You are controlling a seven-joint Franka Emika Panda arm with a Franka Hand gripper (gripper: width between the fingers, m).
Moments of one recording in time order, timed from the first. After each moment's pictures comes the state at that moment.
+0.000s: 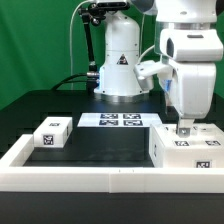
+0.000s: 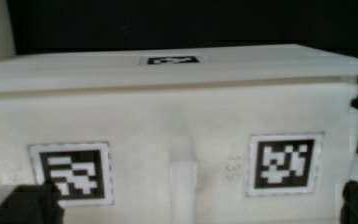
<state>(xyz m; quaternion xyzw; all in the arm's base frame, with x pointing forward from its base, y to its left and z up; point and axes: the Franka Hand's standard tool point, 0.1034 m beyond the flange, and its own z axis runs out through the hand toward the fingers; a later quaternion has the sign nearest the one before) 0.559 0.058 0.087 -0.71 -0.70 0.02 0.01</state>
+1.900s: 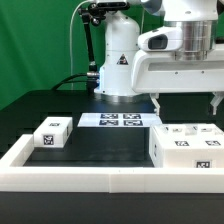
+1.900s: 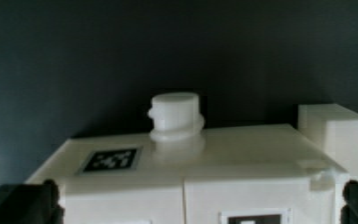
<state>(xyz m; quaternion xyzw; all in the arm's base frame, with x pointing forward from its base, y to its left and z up) 0.506 0.092 0.069 -1.00 0.06 0.02 0.01</state>
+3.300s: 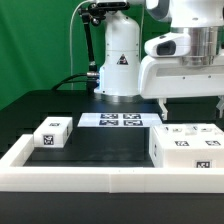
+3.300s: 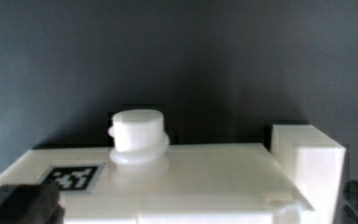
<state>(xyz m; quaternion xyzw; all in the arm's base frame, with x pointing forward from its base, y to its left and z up) 0.495 0.095 0.053 -1.00 -0.01 0.02 0.02</state>
